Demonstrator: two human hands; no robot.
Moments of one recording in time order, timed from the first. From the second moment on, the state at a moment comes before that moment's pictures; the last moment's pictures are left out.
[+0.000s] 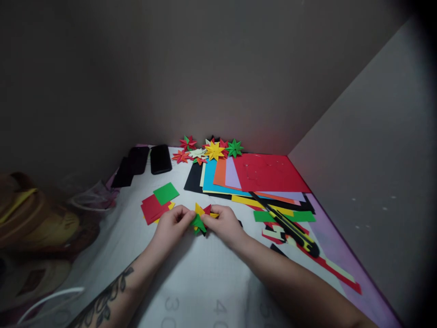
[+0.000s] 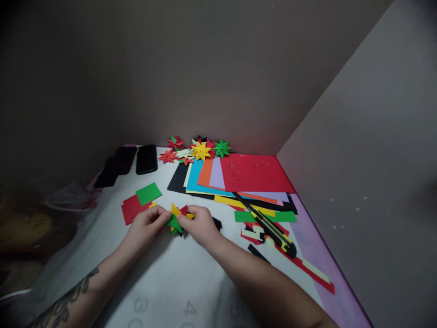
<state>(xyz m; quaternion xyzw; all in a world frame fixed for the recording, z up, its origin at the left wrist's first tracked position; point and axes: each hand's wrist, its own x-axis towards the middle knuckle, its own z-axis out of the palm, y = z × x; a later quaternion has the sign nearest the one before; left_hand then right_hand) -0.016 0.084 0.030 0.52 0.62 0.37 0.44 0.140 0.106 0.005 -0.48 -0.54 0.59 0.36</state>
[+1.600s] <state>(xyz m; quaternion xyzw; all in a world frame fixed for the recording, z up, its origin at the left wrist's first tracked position) 0.079 0.128 0.016 0.88 0.40 0.09 0.24 0.218 0.130 0.060 -0.45 -0.45 0.53 0.57</state>
